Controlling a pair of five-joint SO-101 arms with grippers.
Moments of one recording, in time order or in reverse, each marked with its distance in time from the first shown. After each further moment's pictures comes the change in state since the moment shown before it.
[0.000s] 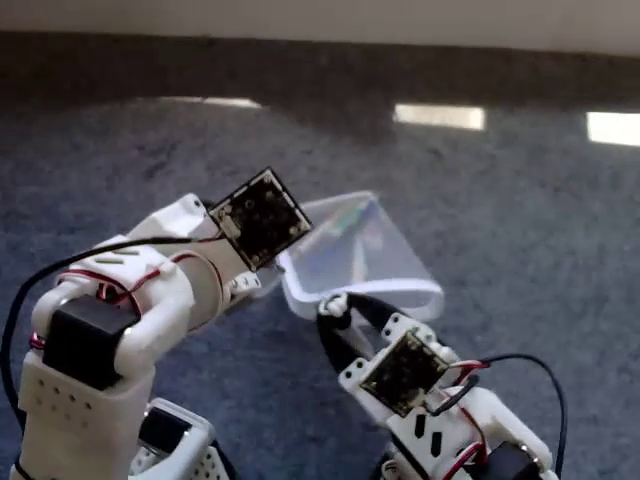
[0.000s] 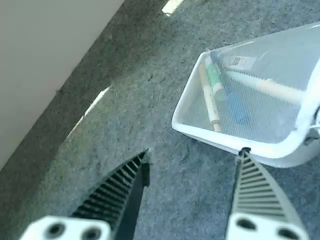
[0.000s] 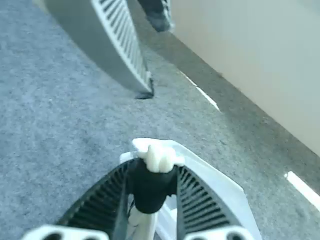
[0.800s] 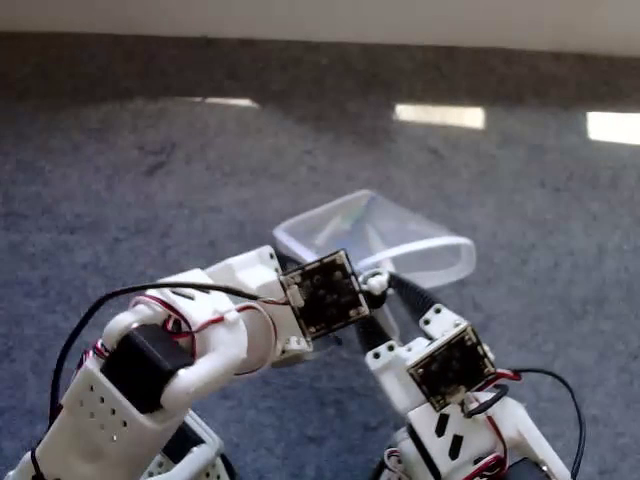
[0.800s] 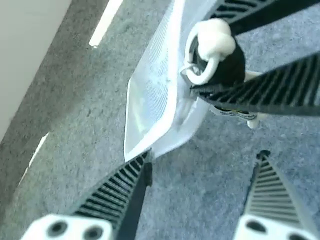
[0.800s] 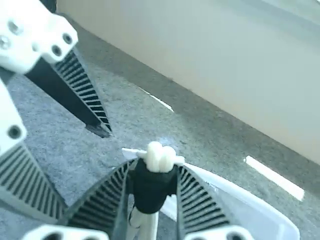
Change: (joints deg) left arm 18.5 -6.2 18.1 -10.0 4.1; right arm 9.5 0.0 -5.1 0.0 -3.9
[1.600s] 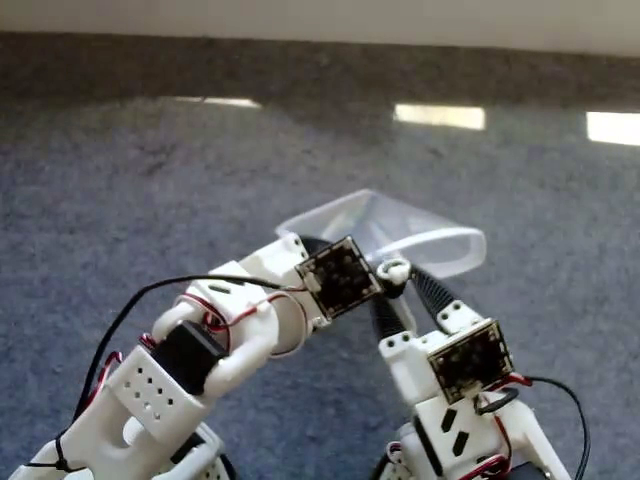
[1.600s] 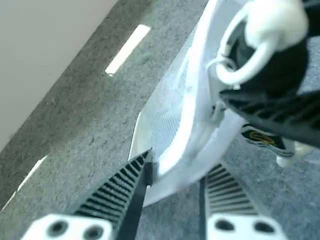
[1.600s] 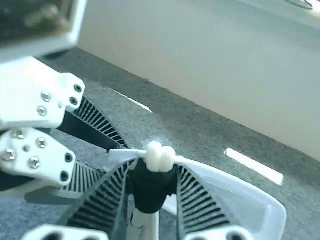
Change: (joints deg) left arm 0.1 0.0 17.1 -27.4 5.3; right arm 6.1 0.0 -0.3 -0.8 -2.3
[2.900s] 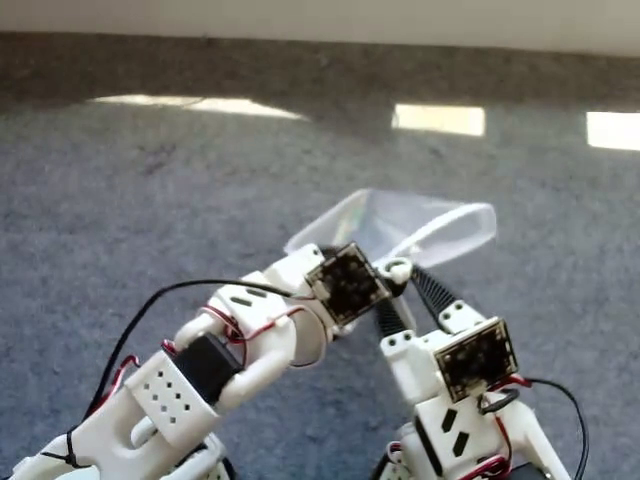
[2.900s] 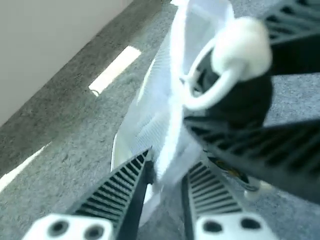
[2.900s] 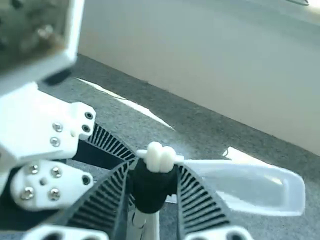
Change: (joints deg) left arm 5.2 0.0 6.8 -12.3 8.4; right arm 0.3 0.0 -0.1 -0.1 -1.9
